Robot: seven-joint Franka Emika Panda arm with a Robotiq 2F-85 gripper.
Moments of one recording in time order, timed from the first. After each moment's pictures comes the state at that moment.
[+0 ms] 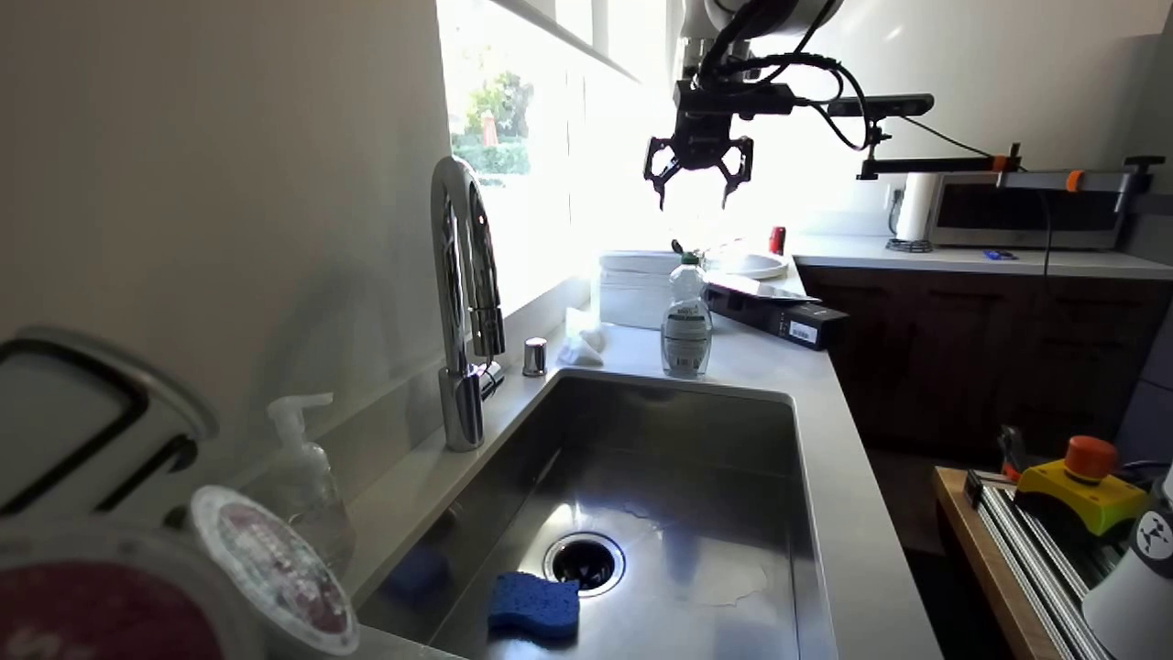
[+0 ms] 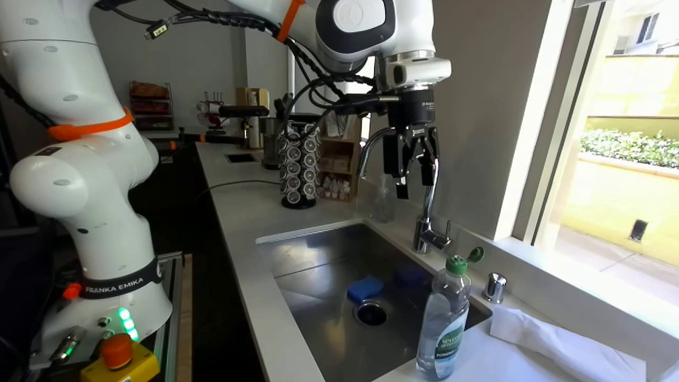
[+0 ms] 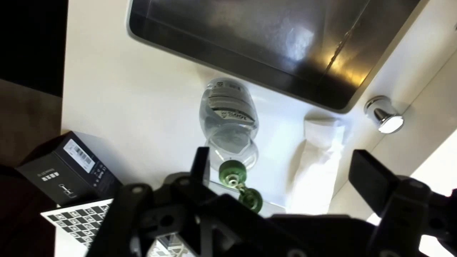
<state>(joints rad) -0.32 -0.16 -0.15 -2.13 -0.19 2.17 0.79</state>
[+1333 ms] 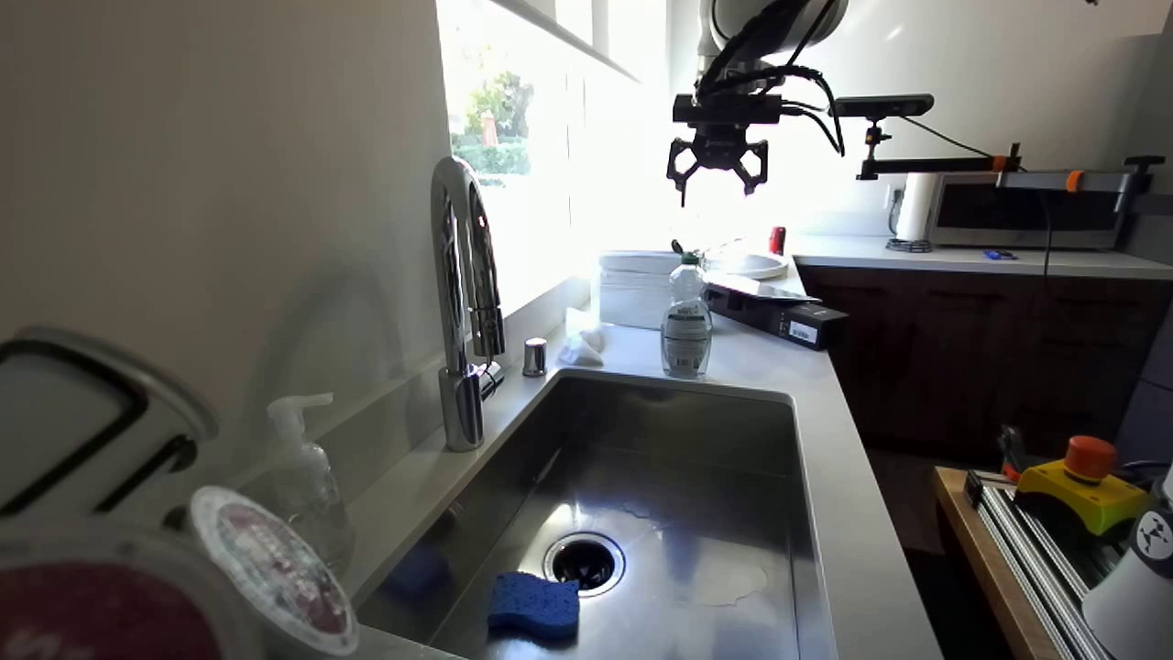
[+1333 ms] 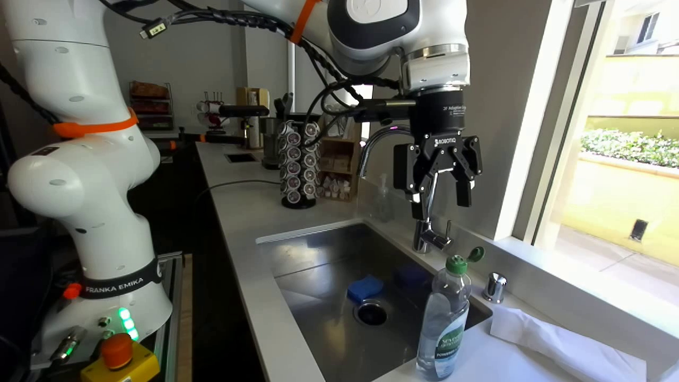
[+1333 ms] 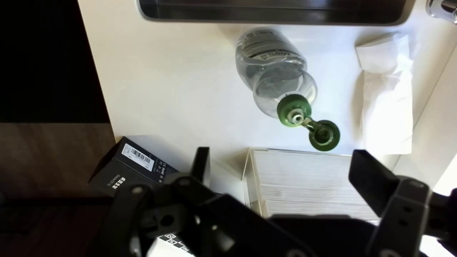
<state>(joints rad) -0.36 -0.08 -0.24 -2.05 -0.24 2.17 1.03</state>
